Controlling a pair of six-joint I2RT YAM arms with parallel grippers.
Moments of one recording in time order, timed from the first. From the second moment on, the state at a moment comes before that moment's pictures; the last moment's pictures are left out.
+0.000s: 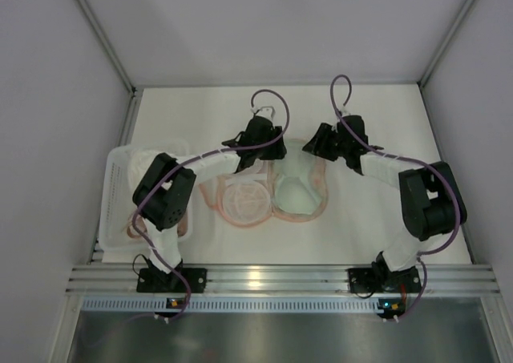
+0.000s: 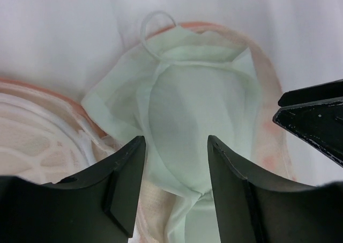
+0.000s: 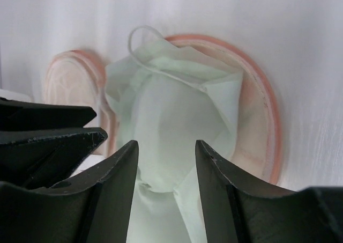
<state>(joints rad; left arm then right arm) -0.66 1.92 1.24 0.02 -0.05 -0.54 0.29 1.69 0.90 0.15 -0.29 0.61</state>
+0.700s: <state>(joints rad) -0.53 1.92 1.28 0.03 -0.02 -0.52 0.31 1.63 0.92 0.04 -0.27 0.47</state>
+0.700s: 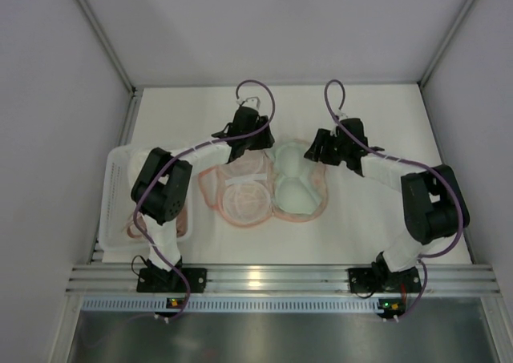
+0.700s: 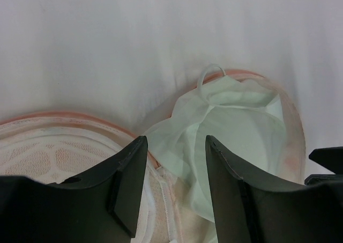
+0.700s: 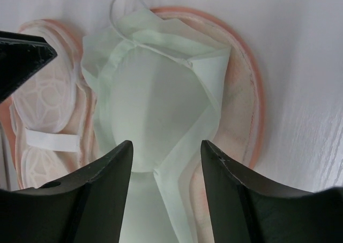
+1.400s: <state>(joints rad) -0.53 1.94 1.28 0.05 0.02 -0.49 0.31 1.77 1.00 0.07 -0.13 0.43</state>
